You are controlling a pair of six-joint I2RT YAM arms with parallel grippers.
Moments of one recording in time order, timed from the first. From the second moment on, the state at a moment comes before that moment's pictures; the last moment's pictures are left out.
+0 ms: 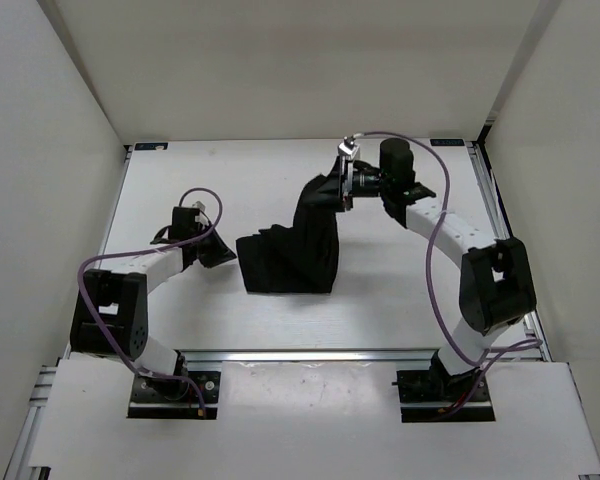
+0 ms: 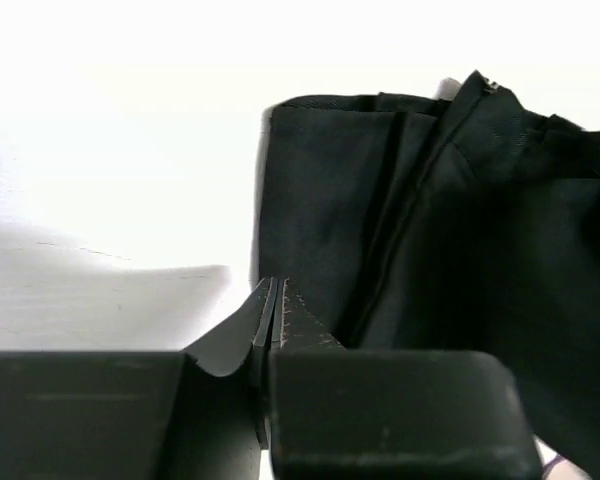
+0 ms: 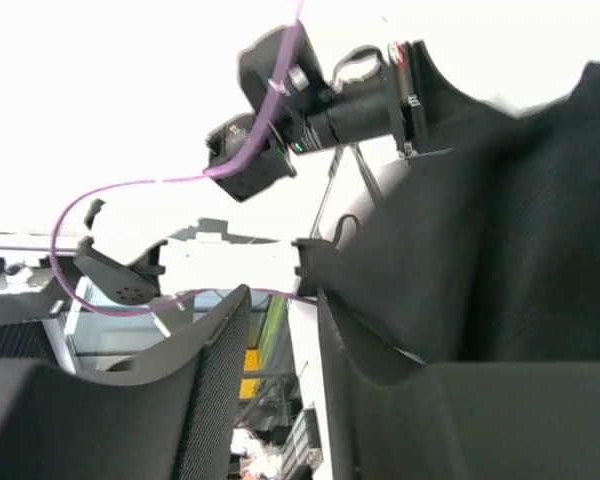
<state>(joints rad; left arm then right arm) -0.13 1.50 0.73 -0.13 0.27 -0.66 0.42 1.70 1.23 0.20 -1.09 1.09</state>
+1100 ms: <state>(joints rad) -0.15 1.67 1.04 0.03 0.60 -0.80 0.50 1.90 1.61 -0.99 -0.32 0.38</state>
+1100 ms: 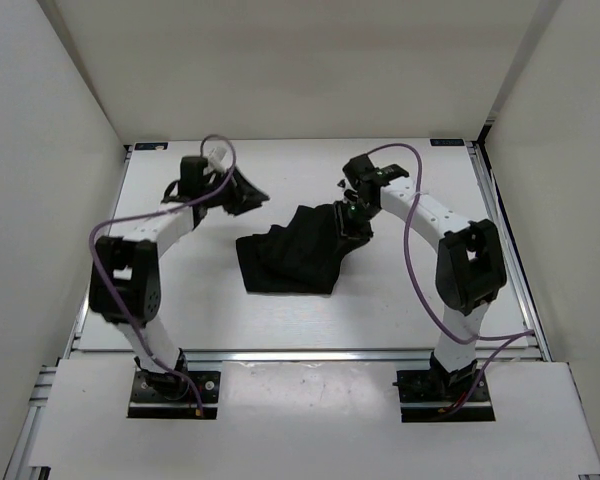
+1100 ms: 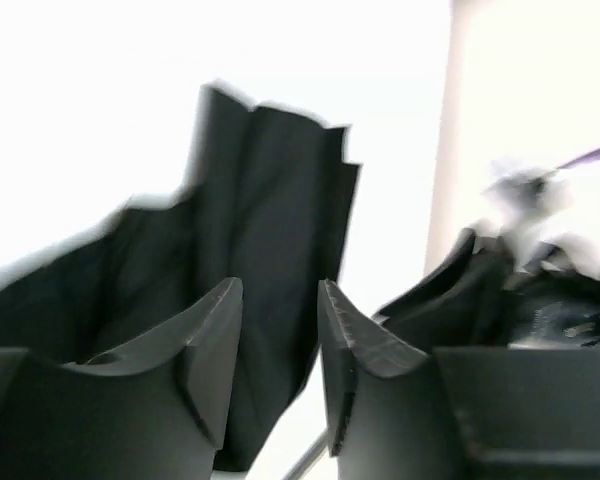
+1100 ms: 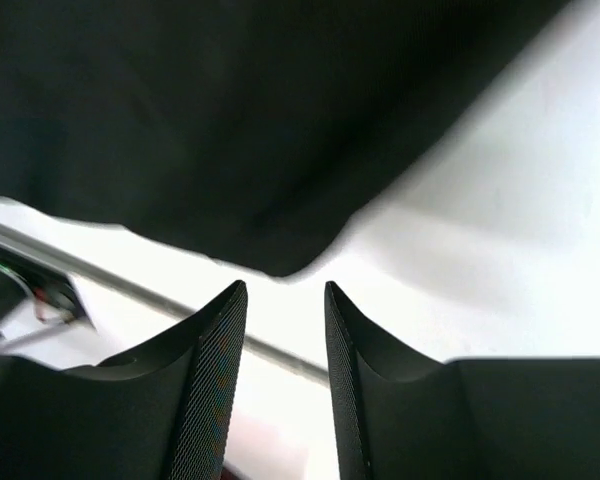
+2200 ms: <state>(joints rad) -0.35 2.47 1.98 -0.60 0.67 -0.39 0.31 1.61 1.33 -1.06 -0.29 0.41</state>
